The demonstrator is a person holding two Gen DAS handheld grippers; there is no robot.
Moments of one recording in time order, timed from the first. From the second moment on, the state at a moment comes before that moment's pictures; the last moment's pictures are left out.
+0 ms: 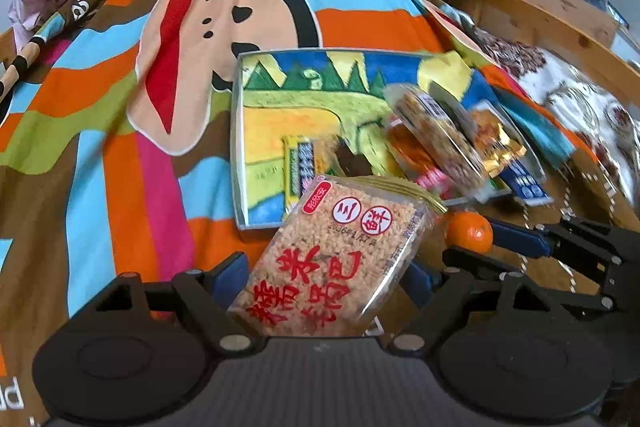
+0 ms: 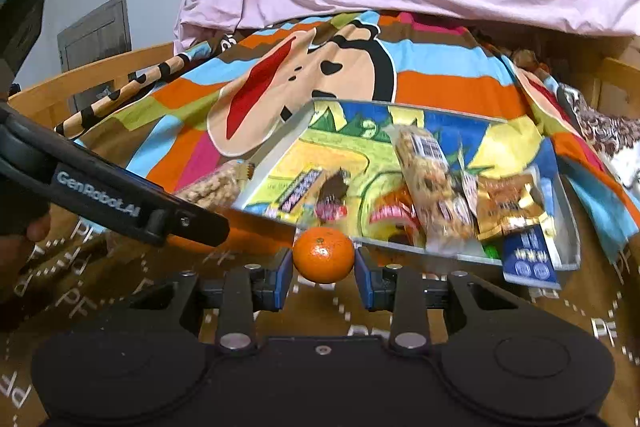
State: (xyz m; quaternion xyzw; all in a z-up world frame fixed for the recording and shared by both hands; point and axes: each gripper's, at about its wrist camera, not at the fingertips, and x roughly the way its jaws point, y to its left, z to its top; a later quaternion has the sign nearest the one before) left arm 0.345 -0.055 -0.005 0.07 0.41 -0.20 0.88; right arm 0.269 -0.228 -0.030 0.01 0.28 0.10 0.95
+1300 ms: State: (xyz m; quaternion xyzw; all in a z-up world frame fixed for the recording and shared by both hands) left arm 0.385 -0.039 -0.013 -0.01 0.35 -0.12 0.93; right arm 0.328 -0.243 -0.028 -0.02 0.25 0.04 0.97
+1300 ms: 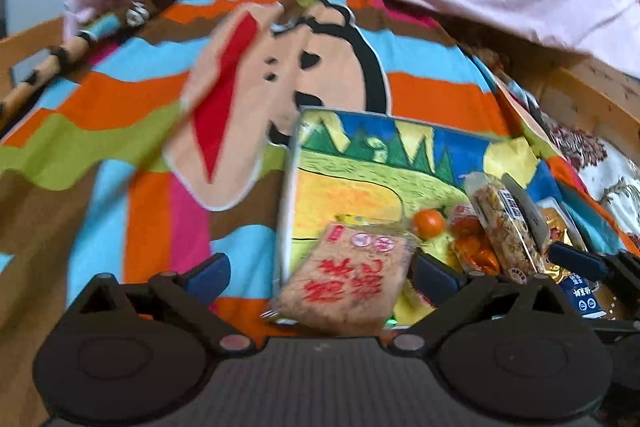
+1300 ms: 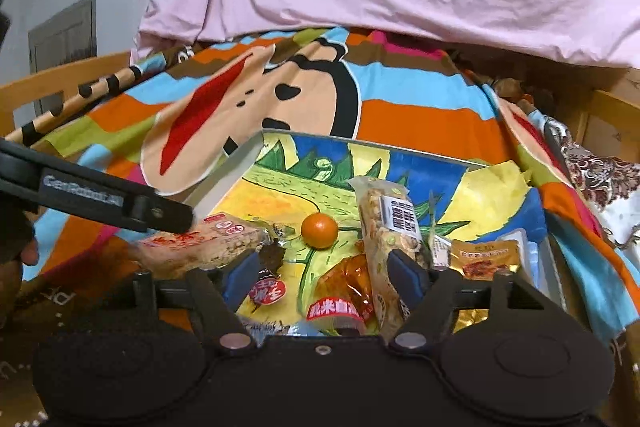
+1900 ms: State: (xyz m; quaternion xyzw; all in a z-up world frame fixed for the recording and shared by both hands) left arm 0.270 -0.020 0.010 -0.03 0.29 -0.07 0.95; right arm 0.214 -0.267 0.021 0.03 0.20 0.02 0.98
